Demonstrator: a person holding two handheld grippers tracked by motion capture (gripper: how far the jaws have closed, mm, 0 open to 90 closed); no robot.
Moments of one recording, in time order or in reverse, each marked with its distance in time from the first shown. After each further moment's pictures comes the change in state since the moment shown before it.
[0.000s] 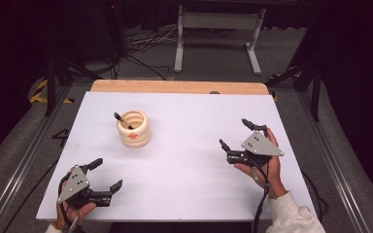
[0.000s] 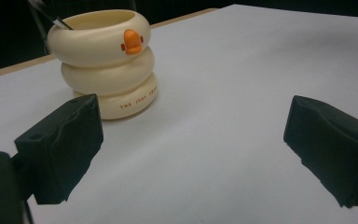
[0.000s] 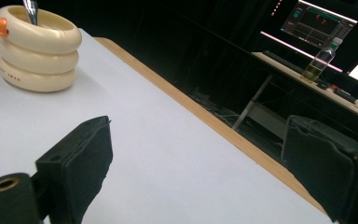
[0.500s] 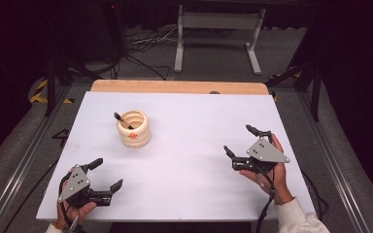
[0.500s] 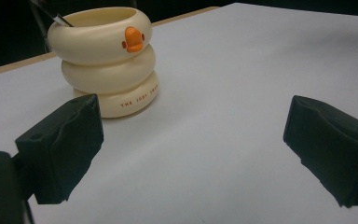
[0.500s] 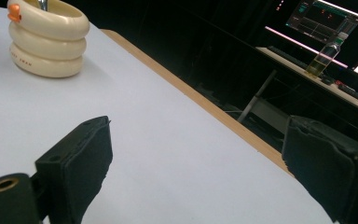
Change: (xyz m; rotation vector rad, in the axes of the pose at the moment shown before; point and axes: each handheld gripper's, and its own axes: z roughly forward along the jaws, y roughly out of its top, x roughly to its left) left arm 0.001 0.000 0.001 0.011 0.002 -0.004; right arm 0.001 -0.012 -0.015 0.016 0.019 -0.006
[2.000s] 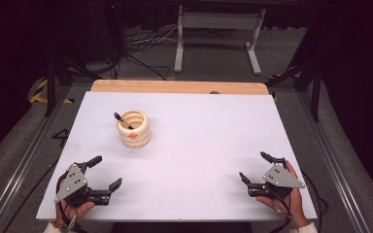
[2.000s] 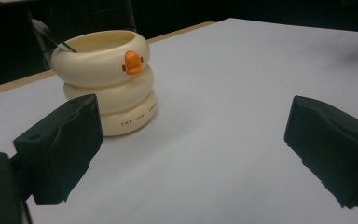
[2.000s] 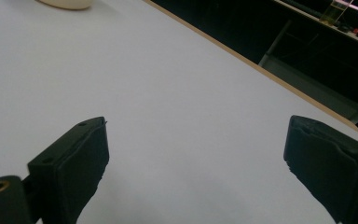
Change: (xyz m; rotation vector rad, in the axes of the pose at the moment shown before) left arm 0.000 0.008 -0.002 -0.050 -0.013 0.016; right arm 0.013 -0.069 -0.049 0.126 0.029 0.074
